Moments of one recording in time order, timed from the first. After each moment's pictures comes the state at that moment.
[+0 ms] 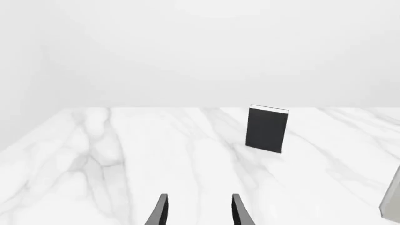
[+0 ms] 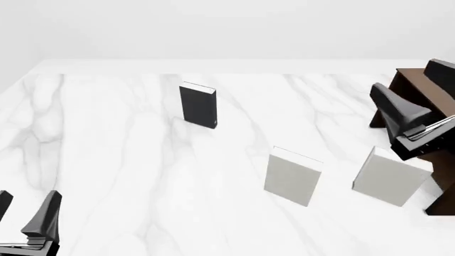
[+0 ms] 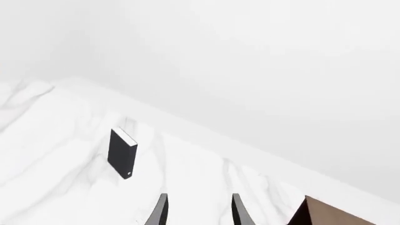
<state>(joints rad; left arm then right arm) 0.00 0.00 0.00 0.00 0.00 0.32 0.61 -0.67 0.06 -0.28</state>
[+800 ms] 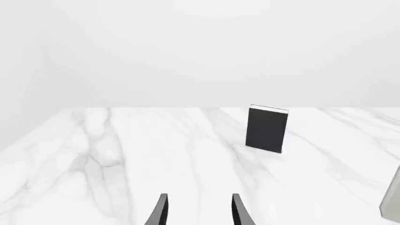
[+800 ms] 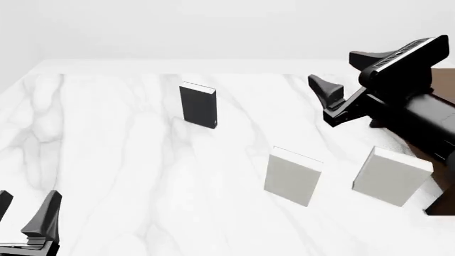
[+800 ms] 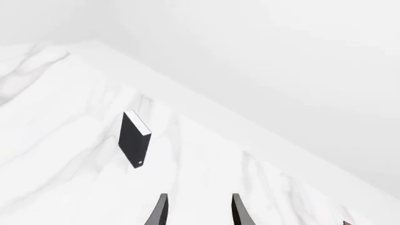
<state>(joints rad) 0.00 0.00 0.00 0.00 0.00 0.39 1.00 -0.81 -0.03 -0.33</state>
